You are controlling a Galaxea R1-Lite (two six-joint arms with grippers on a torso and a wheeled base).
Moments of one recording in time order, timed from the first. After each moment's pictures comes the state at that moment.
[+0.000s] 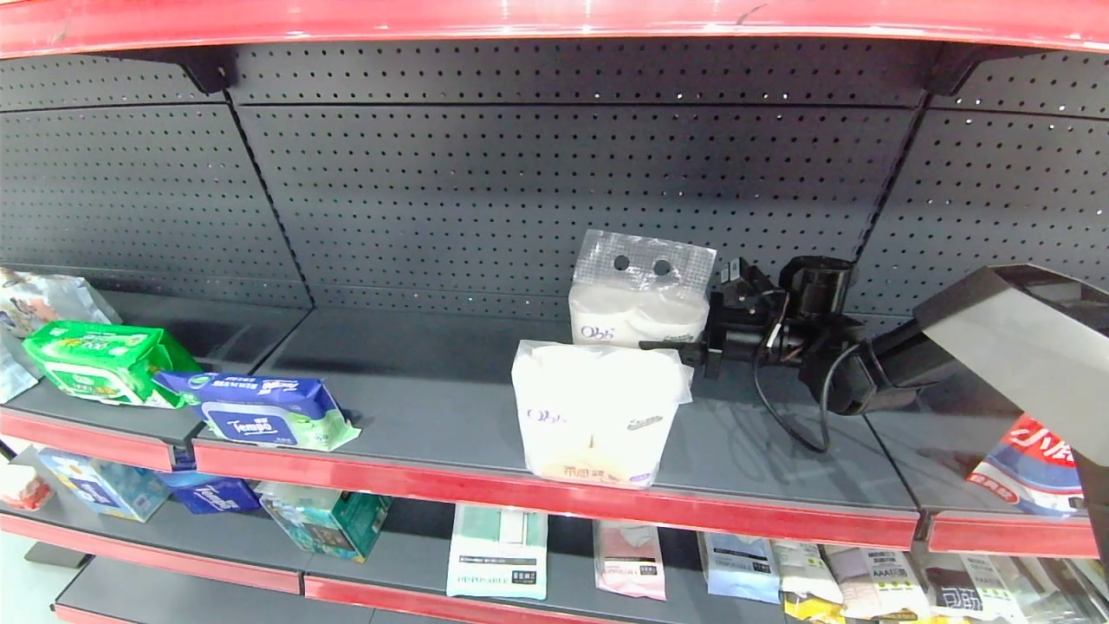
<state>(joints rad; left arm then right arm) 0.00 0.00 0.00 0.00 0.02 0.00 0.18 2.34 -1.27 -0.91 1.05 -0.36</state>
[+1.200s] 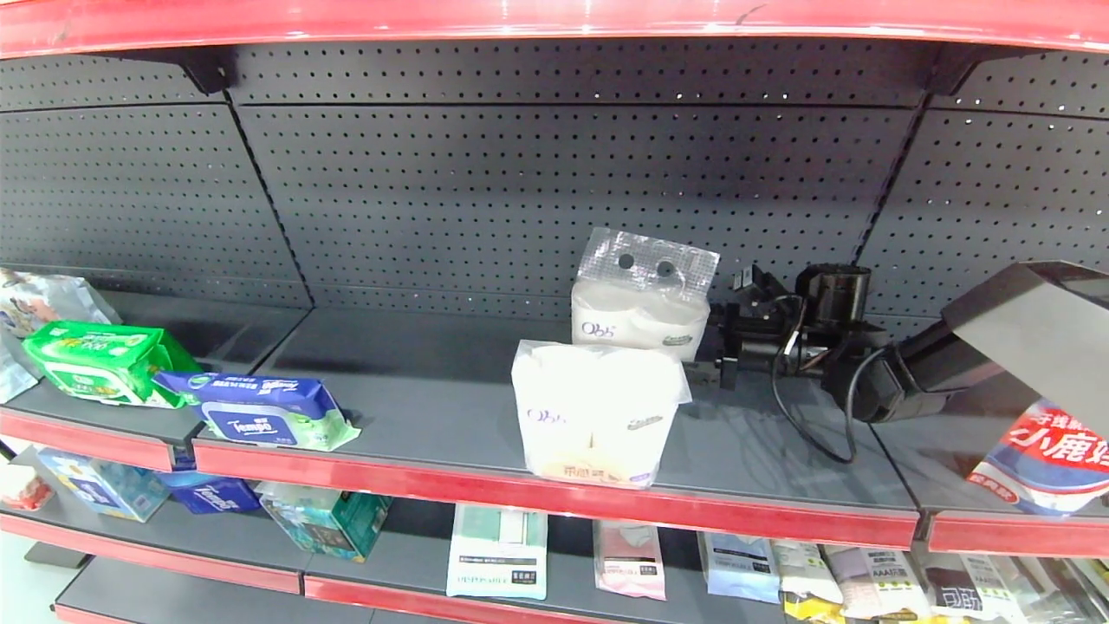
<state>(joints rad) 0.00 0.00 0.00 0.00 0.02 0.00 0.14 2.28 -1.18 -0.85 1.01 -0.39</state>
